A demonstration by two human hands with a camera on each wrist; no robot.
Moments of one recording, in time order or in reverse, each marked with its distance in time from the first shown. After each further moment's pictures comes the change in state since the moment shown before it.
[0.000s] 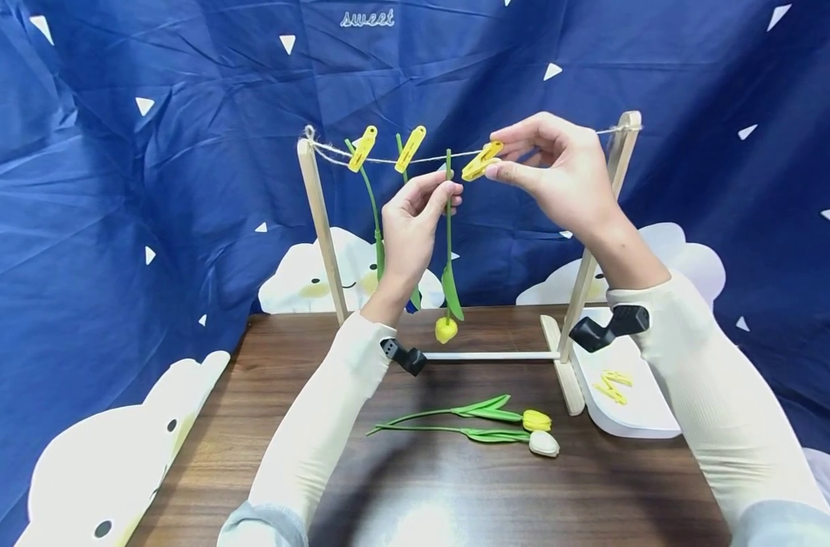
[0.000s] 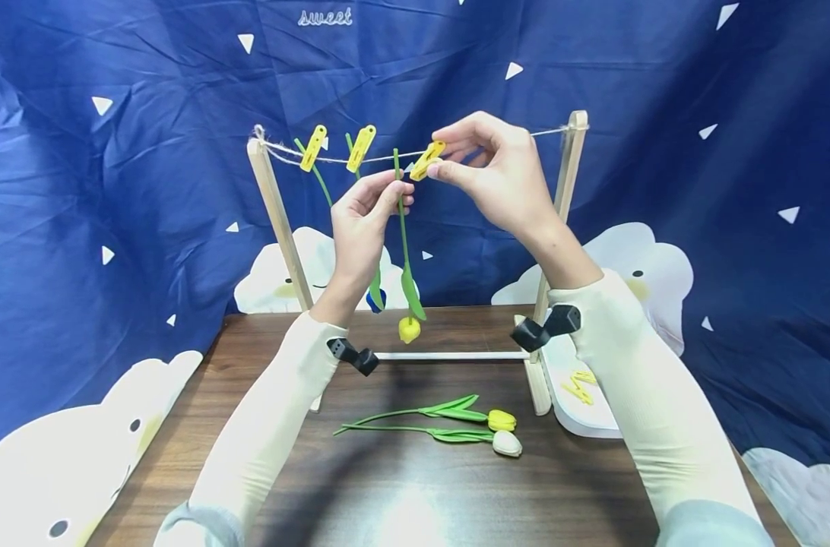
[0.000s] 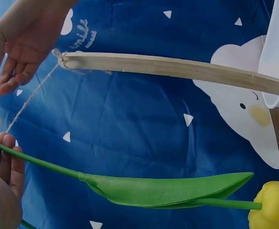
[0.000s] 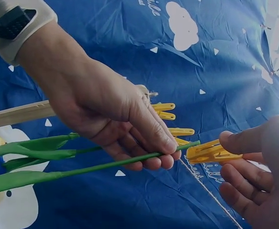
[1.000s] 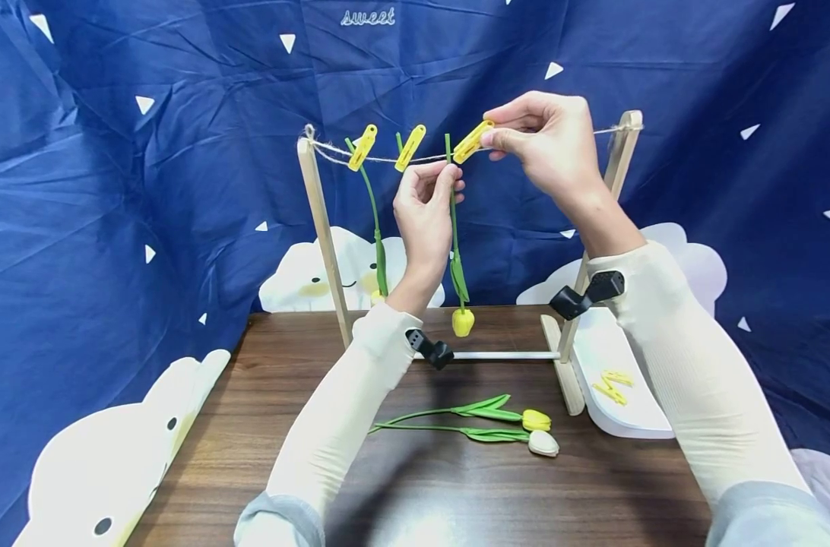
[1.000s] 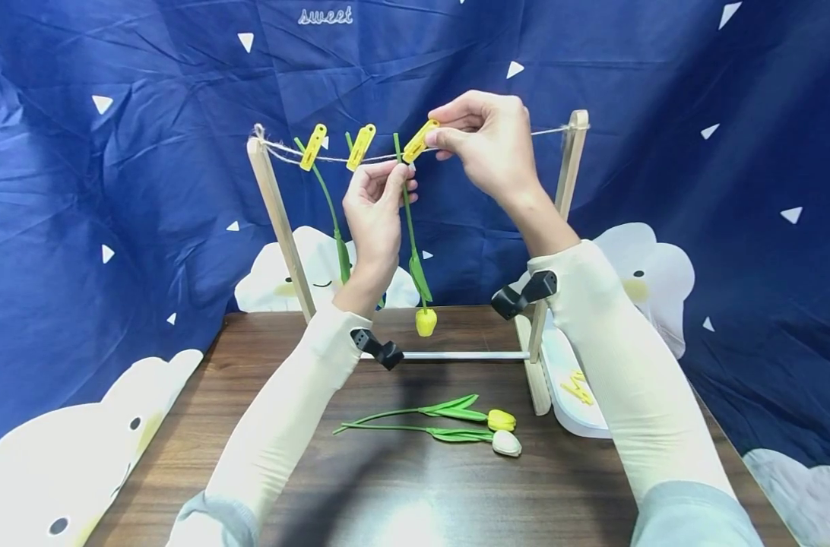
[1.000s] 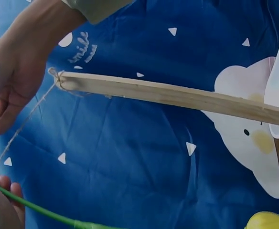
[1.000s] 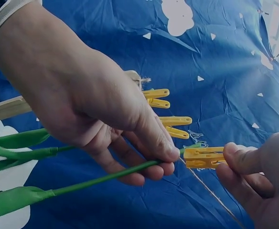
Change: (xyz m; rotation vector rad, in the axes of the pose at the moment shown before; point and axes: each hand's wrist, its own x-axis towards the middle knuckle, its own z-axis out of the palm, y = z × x) left_hand 0.009 0.003 0.033 -0.012 0.257 -0.041; right_hand 0.037 0.005 0.011 0.109 0.063 0.128
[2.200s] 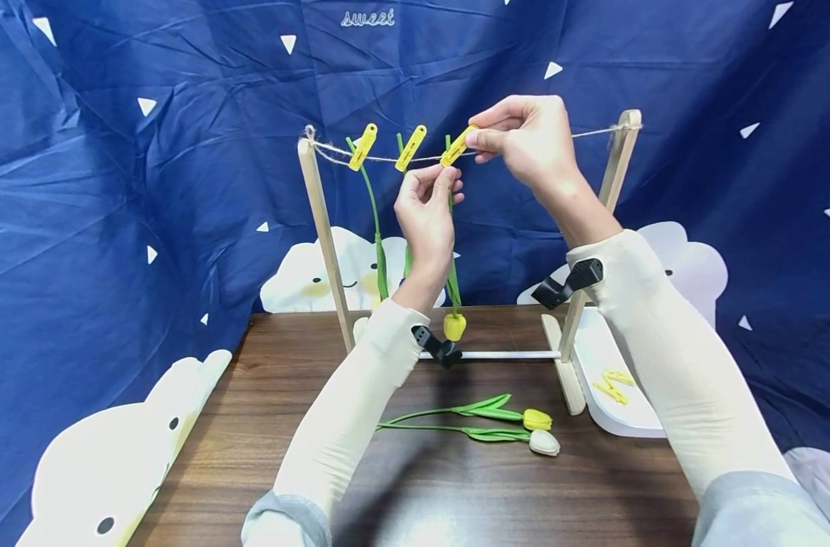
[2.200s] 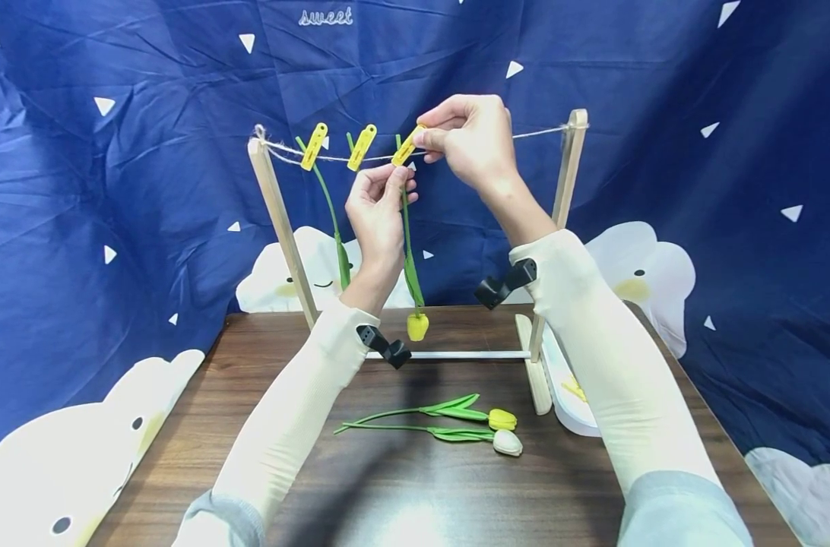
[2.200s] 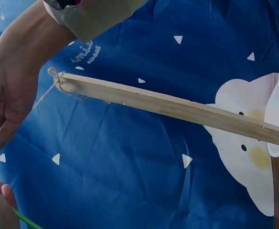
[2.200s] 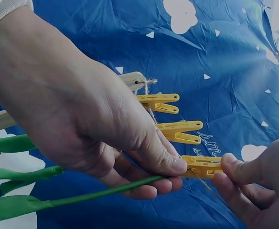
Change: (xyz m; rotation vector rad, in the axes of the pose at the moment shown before) left_hand 0.000 -0.006 0.008 -0.098 0.109 -0.046; right_hand 0.010 0.002 0.015 0.044 -0.009 0.120
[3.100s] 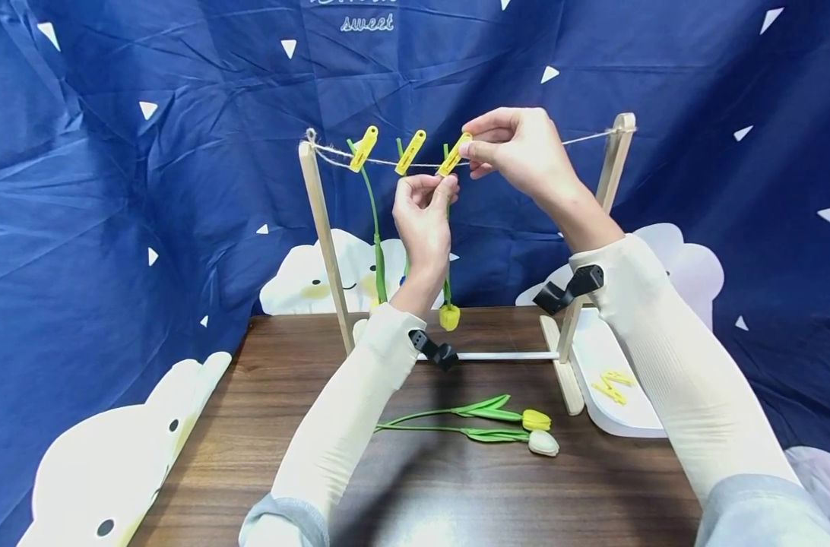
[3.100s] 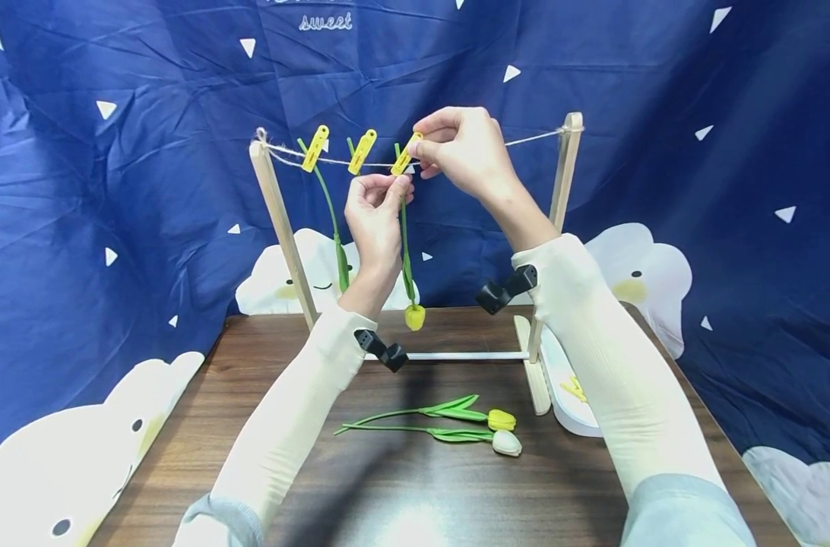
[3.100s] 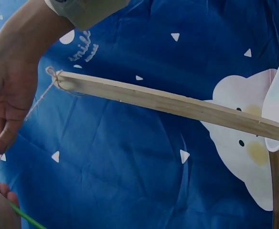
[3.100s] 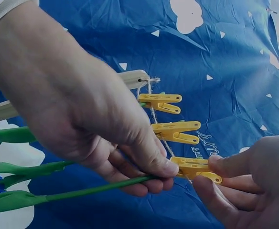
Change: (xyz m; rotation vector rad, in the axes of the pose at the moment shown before) left_hand -0.004 0.000 -0.005 0.014 0.010 -0.016; right_hand -0.007 -0.007 -0.003 -0.138 -0.150 0.073
